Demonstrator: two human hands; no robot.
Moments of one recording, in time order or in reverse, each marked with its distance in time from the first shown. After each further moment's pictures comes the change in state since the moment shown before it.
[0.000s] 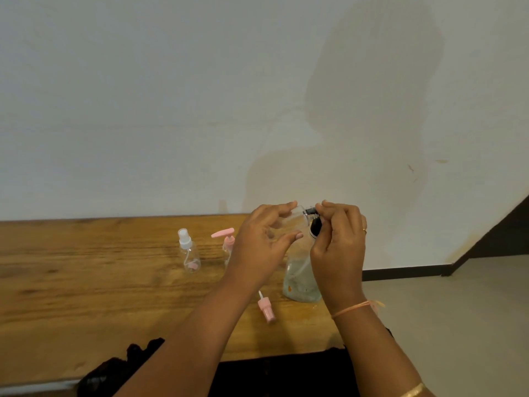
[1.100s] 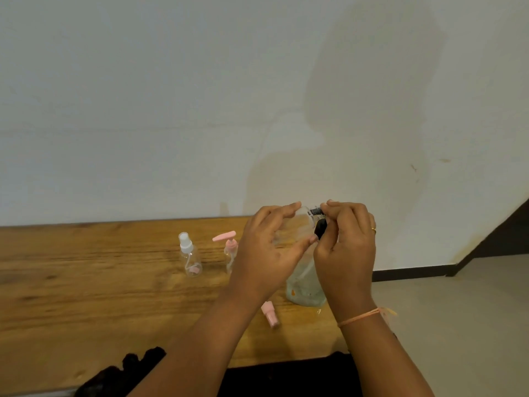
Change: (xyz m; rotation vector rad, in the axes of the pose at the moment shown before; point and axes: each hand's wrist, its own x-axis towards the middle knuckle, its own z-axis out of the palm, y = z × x) left_hand -0.007 0.000 0.003 0.079 0.042 0.099; right_hand 0.004 -0.009 -0.006 0.004 0.028 0.000
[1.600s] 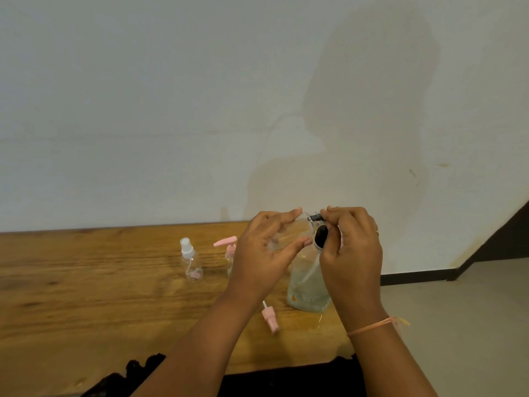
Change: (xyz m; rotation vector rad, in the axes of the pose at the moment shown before) left_hand 0.003 -0.002 -0.003 -0.124 0.032 -0.007; right_hand 0.004 -0.003 -0.010 -0.030 -0.065 0.003
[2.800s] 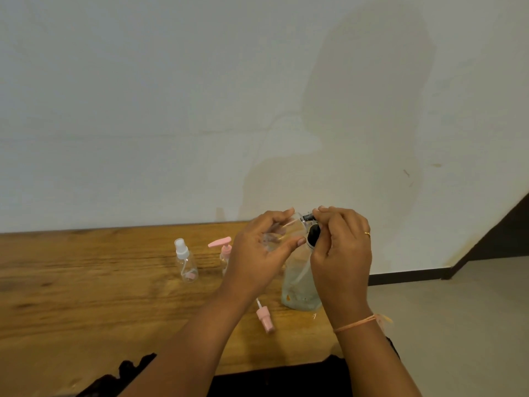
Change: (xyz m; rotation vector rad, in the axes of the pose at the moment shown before) left_hand 0.004 0.011 0.001 -0.144 -0.054 -0.119; right_hand -0.001 0.003 0.006 -0.040 0.066 -0.033
